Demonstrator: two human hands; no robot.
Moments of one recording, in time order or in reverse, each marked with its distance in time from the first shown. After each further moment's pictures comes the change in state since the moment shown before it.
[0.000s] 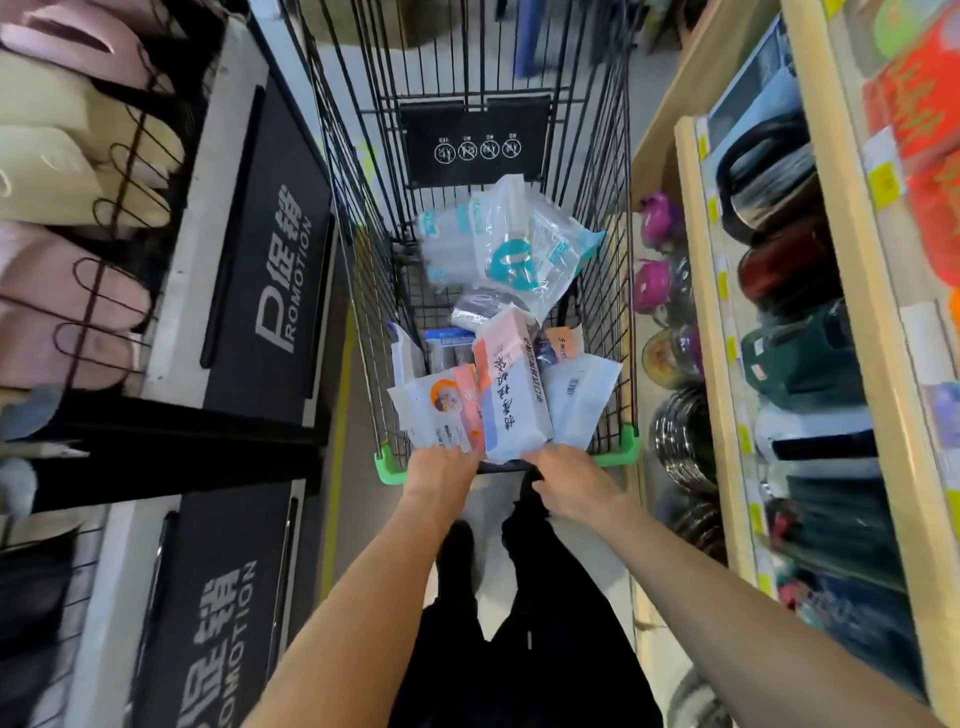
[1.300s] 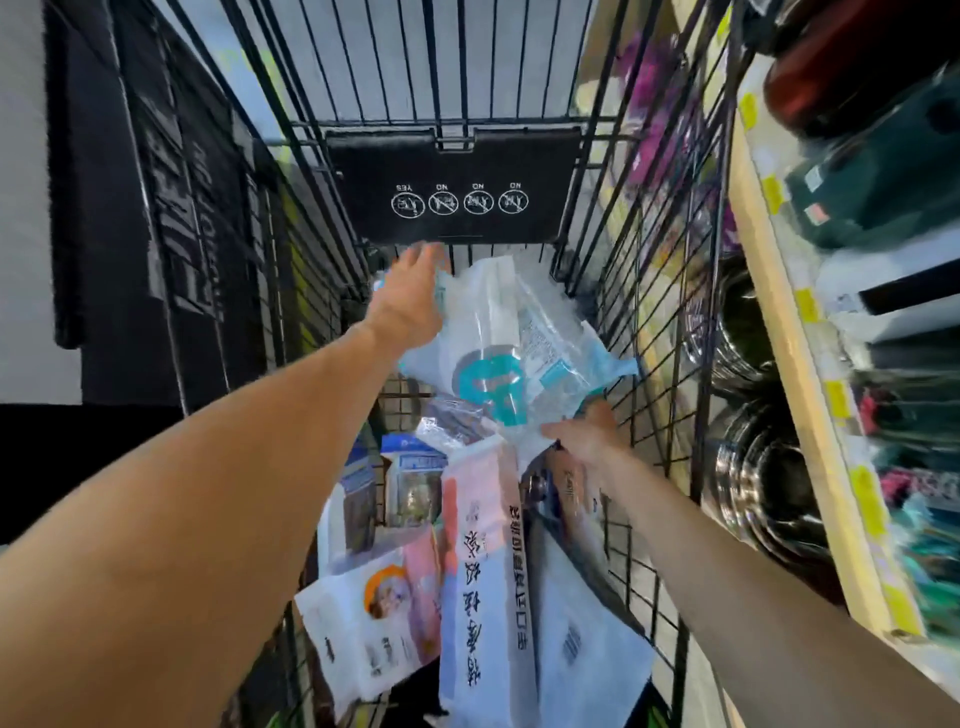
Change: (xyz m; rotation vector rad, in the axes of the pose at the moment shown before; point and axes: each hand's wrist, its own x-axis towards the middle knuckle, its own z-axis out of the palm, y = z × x) left_hand 0.172 -0.051 0.054 -0.550 0.294 0.021; right_hand 0.057 0.016 0.151 1.397 0.253 0.753
